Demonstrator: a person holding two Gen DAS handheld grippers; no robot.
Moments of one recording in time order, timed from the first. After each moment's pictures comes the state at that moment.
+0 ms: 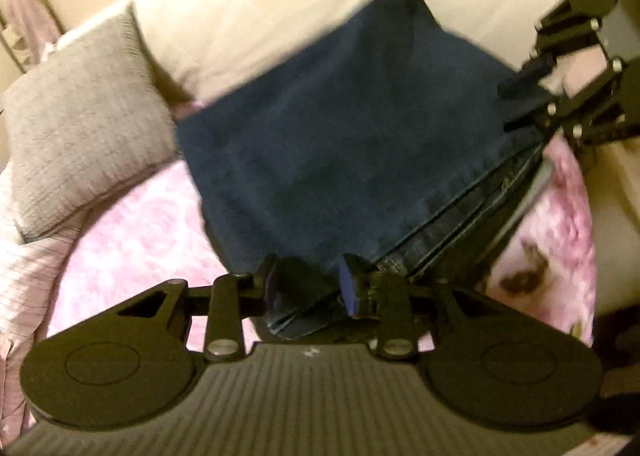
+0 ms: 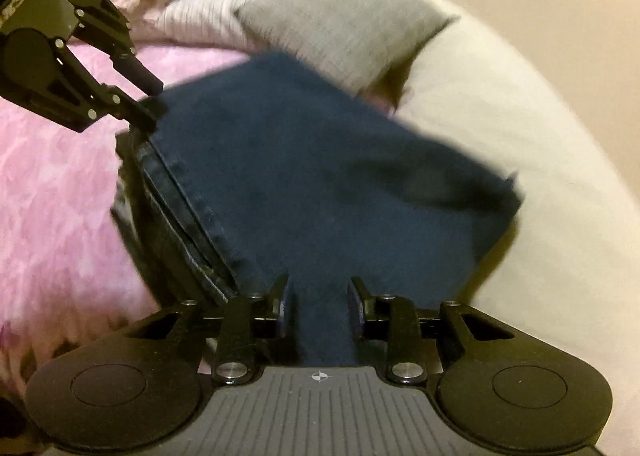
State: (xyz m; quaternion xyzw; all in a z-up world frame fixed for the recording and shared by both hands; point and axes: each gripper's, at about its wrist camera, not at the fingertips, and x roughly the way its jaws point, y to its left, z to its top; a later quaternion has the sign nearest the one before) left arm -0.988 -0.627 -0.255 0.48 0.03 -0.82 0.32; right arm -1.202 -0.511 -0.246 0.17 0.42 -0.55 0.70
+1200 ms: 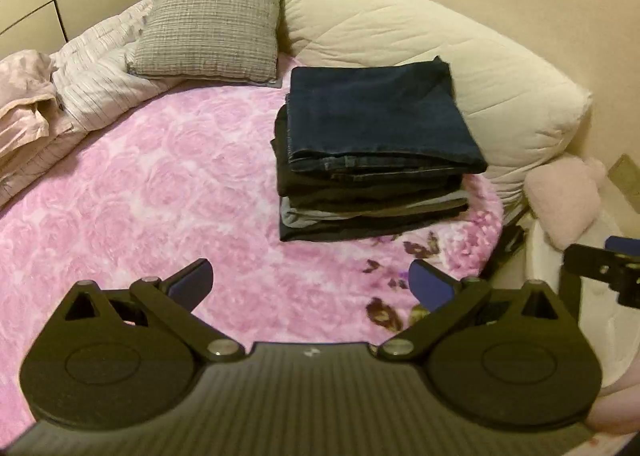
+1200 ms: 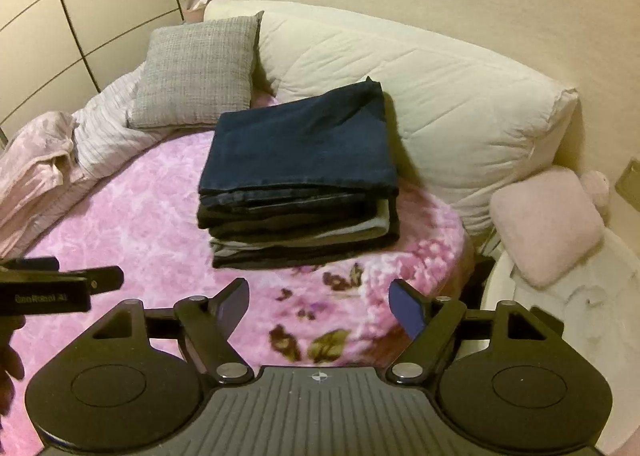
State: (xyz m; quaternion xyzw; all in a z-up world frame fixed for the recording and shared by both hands) left arm -0.852 -0.449 -0.104 0.37 0.26 -0.77 0.46; right arm -1.061 -0.314 -0.067 0.40 0.18 -0.74 0.51
